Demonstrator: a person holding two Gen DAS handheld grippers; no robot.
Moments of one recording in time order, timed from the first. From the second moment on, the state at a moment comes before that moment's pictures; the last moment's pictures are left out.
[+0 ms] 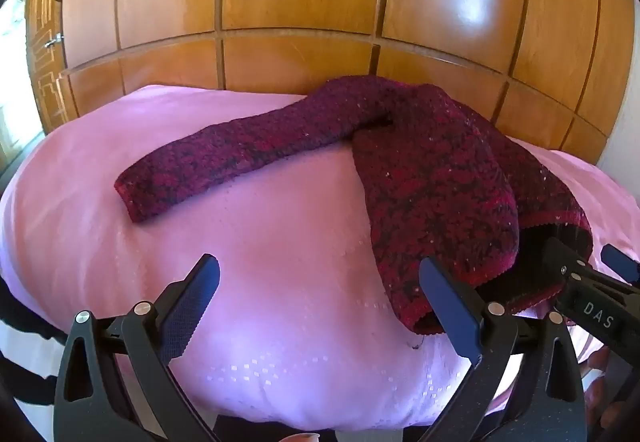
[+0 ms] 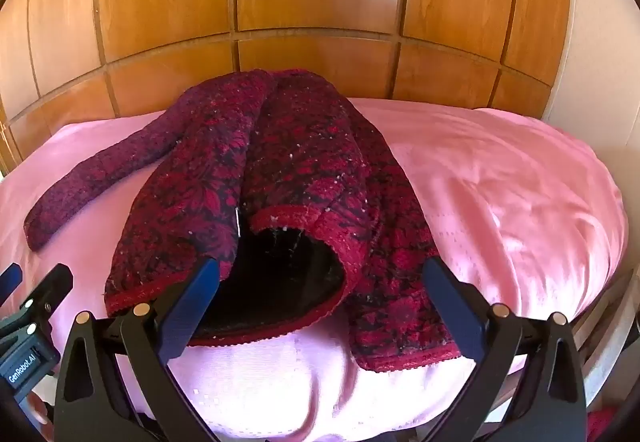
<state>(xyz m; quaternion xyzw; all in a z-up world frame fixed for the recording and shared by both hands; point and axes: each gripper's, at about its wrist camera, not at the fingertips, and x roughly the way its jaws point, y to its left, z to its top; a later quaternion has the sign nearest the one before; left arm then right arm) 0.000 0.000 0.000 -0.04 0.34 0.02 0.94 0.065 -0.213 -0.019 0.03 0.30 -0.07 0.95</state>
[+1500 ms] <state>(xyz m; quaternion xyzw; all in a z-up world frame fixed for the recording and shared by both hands) 0.000 0.003 -0.001 -0.05 0.35 0.02 0.94 0.027 -0.208 -0.022 0.04 0.28 -0.03 0.96</state>
